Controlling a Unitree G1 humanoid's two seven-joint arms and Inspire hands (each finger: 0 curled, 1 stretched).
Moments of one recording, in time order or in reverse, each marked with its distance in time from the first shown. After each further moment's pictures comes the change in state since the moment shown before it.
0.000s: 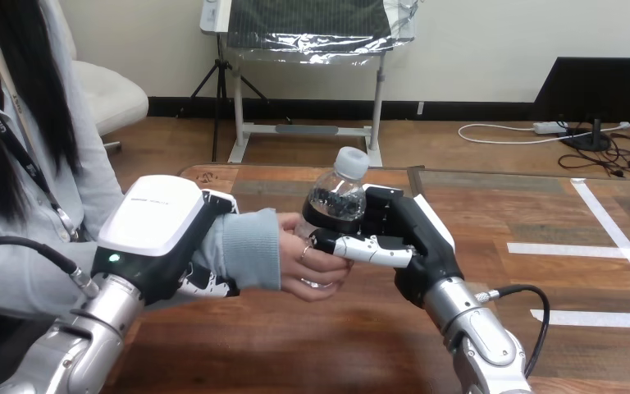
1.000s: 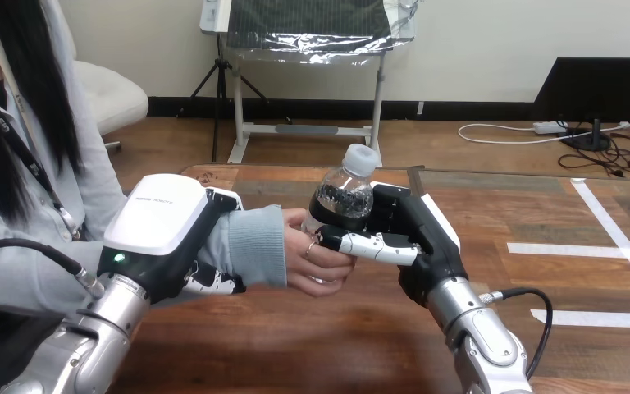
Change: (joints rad) left arm -0.015 -0.020 -0.008 0.037 -0.002 -0.015 0.037; right arm 0.000 0.003 -0.016 0.000 0.011 0.012 -0.027
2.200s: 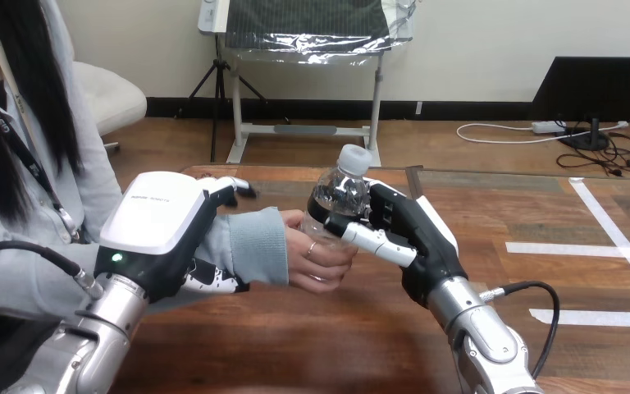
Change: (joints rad) left arm 0.023 0.000 0.000 -0.056 0.017 0.060 -0.001; right arm -0.003 -0.027 0.046 0.000 -0.098 0.017 -0.070
